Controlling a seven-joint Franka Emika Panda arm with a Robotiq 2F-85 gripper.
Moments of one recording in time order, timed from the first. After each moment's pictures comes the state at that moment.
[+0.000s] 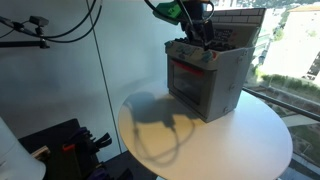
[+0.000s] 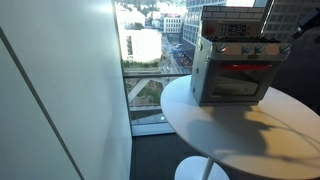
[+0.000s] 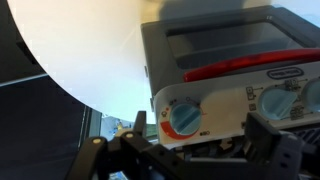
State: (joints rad) arm -0.06 -0.04 -0.16 -2.14 0.22 2.55 -0.06
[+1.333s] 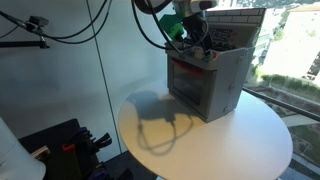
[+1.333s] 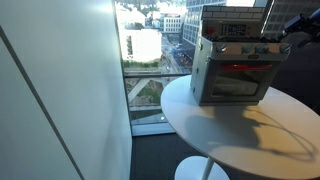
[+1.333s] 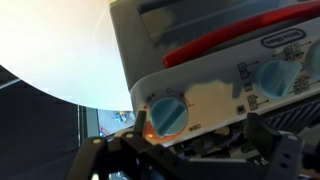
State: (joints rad) arm -0.06 0.06 -0.11 -2.13 0.44 2.76 -0.06
